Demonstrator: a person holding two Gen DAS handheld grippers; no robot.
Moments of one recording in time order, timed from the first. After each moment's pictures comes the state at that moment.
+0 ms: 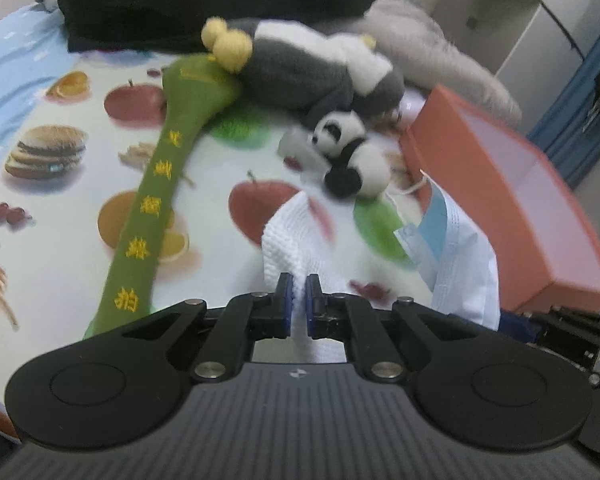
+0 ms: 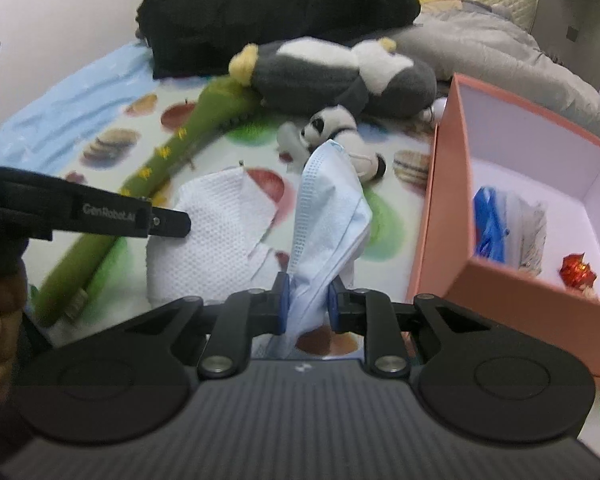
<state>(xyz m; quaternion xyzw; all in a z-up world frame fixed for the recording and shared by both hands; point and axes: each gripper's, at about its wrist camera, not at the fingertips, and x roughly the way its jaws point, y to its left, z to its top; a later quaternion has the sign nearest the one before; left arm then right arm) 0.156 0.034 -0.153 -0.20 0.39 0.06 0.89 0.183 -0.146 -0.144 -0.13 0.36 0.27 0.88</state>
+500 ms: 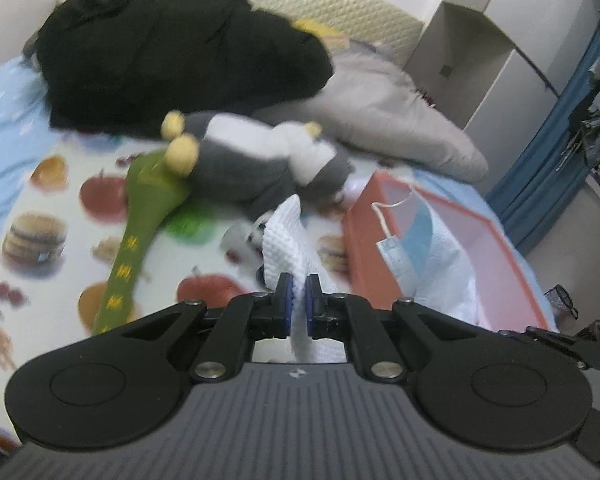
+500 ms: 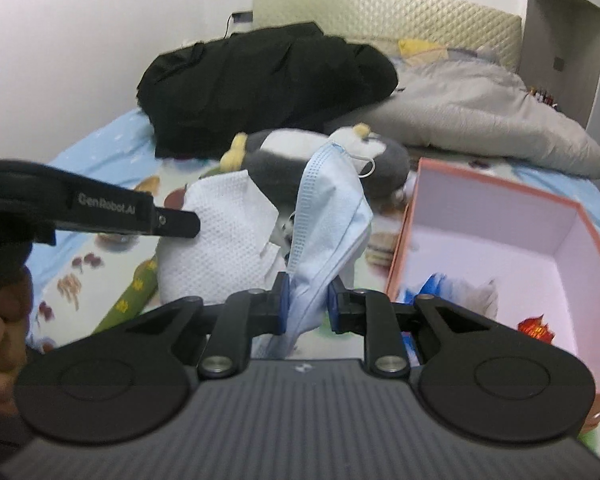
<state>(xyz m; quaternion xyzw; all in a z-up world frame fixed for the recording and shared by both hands) 0.172 0.003 -0.046 -0.20 0.33 0.04 0.92 0.198 -0.181 -0.064 -0.09 0.30 0.28 0.91</state>
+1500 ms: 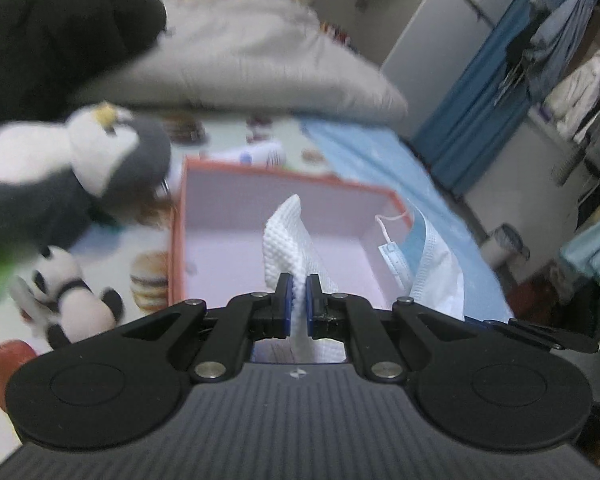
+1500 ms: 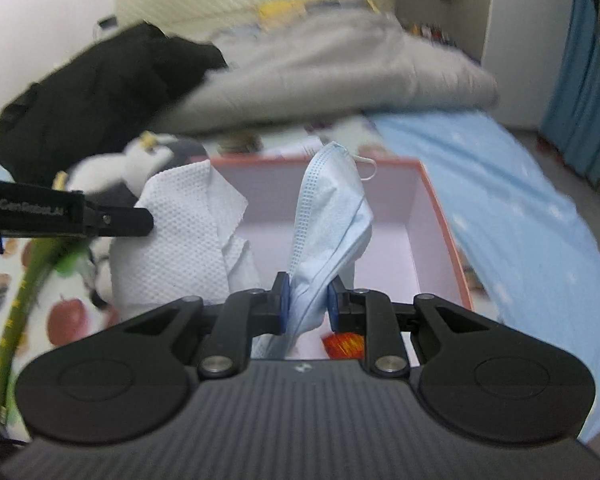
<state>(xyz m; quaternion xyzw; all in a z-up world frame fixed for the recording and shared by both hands) 0.368 -0.154 -0.050 -0.17 0.40 -0.09 0.89 0.348 -0.338 -0.073 -0.03 0.39 0.13 0.91</state>
